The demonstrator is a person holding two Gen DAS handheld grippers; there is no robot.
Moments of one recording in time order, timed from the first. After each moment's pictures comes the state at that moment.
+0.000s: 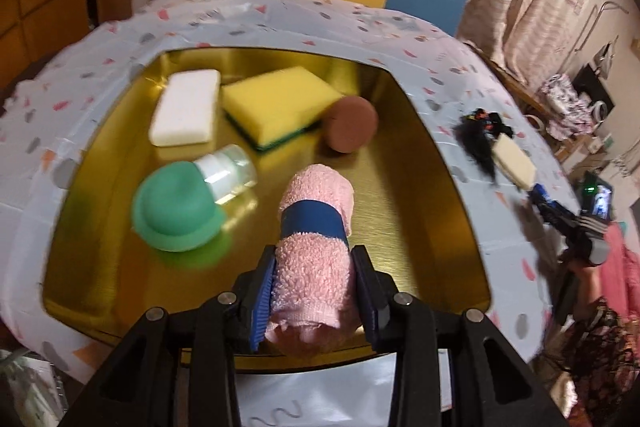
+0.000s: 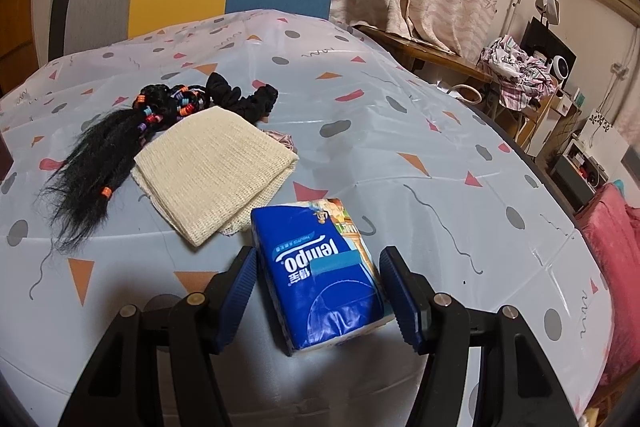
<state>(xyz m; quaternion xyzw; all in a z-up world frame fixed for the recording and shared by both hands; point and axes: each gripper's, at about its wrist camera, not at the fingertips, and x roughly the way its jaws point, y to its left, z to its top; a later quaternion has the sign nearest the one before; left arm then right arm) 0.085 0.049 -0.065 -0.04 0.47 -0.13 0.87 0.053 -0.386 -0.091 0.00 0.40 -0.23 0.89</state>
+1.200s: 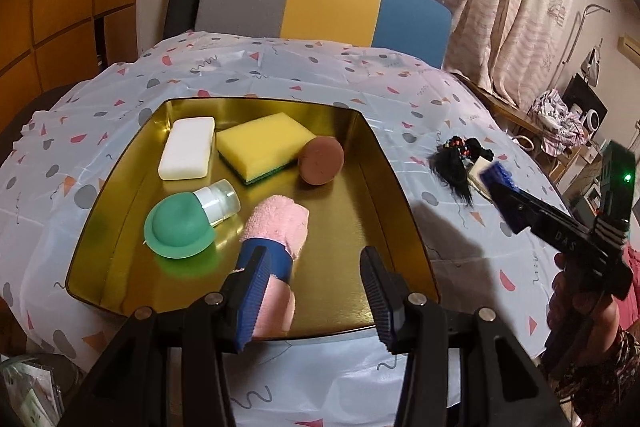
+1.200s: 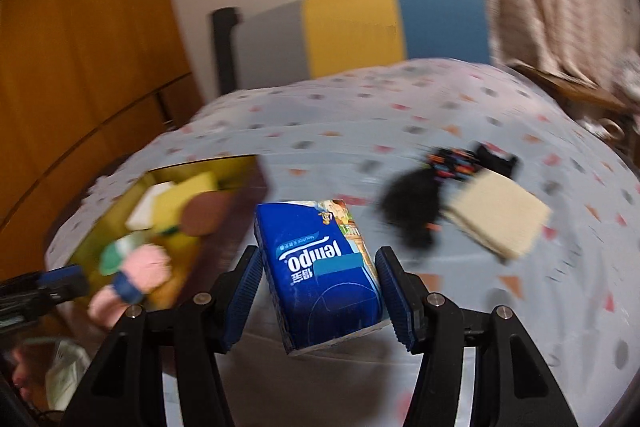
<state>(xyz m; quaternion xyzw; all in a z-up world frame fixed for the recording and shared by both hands) 0.048 0.038 -0.031 -0.05 0.40 -0.13 0.90 0.029 -0.211 -0.015 0.07 0.33 0.07 0.94</state>
